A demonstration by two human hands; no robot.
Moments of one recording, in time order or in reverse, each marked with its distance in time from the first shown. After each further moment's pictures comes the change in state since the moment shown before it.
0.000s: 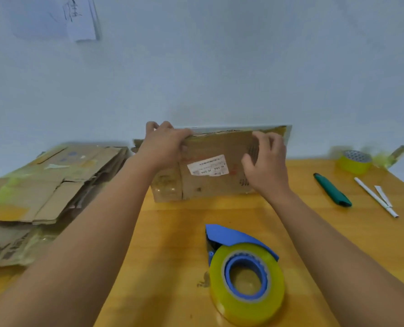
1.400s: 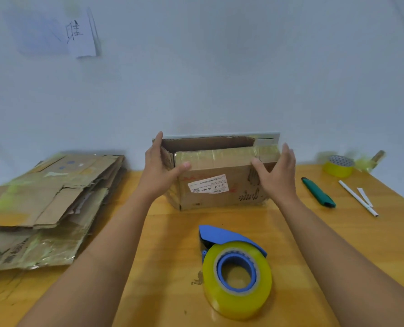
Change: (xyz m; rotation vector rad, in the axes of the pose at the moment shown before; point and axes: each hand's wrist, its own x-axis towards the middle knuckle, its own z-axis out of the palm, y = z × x) left_hand -0.047 0.015 0.036 -0.877 0.129 -0.433; right_hand -0.006 0.048 -0.021 0.123 -0.041 0.358
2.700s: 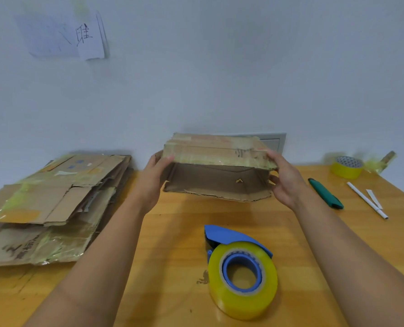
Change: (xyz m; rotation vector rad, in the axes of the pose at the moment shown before) left_hand -0.026 0.011 -0.022 -0.615 -0.150 -0.201; right_hand 0.006 -0.013 -0.010 0.858 -0.329 0.399
